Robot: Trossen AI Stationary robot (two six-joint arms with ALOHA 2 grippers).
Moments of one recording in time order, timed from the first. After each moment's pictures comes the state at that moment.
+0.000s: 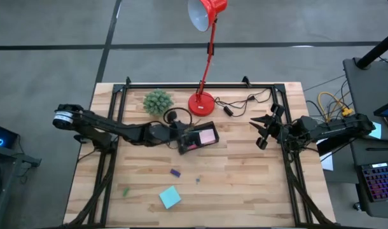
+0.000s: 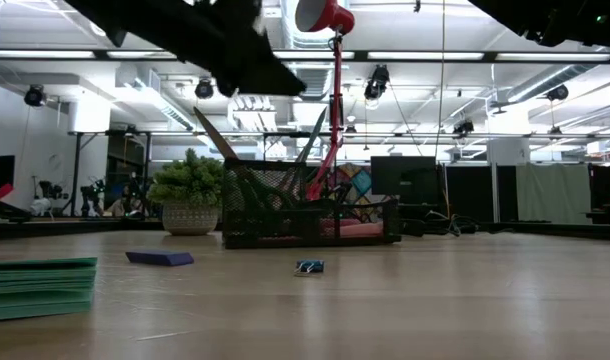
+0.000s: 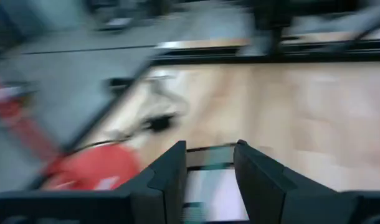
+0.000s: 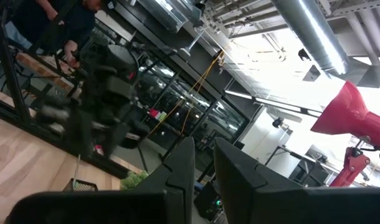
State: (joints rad) left arm -0.11 1.41 0.77 0.33 -0.47 0.01; right arm 0.15 0.45 0.17 0.62 0.29 -0.79
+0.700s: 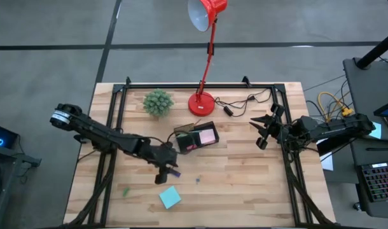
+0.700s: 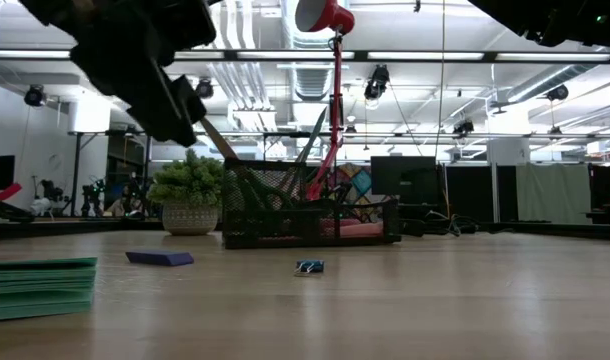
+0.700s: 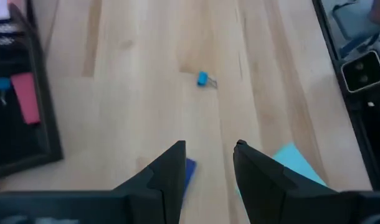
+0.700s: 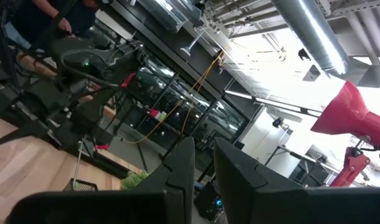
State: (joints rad) left arm -0.32 1.38 0.78 -0.18 0.03 -0.37; right arm 0.15 0.45 0.17 0.62 0.29 -0.79
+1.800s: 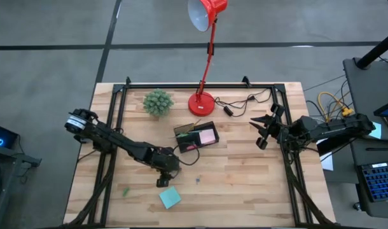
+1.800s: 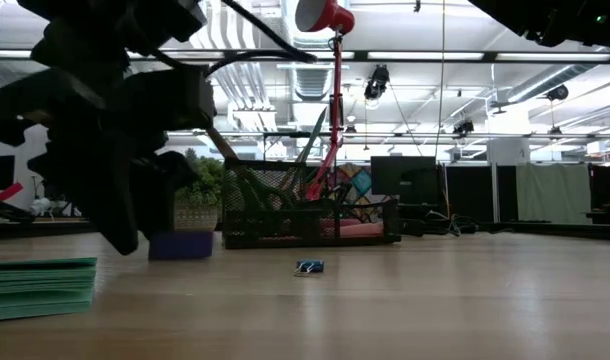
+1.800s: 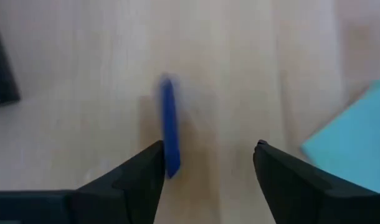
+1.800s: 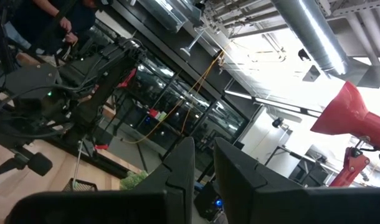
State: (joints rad) left arm -0.34 1.61 0.78 -0.19 0.01 -0.33; right arm 0.15 0.45 0.17 0.62 0.29 -0.80
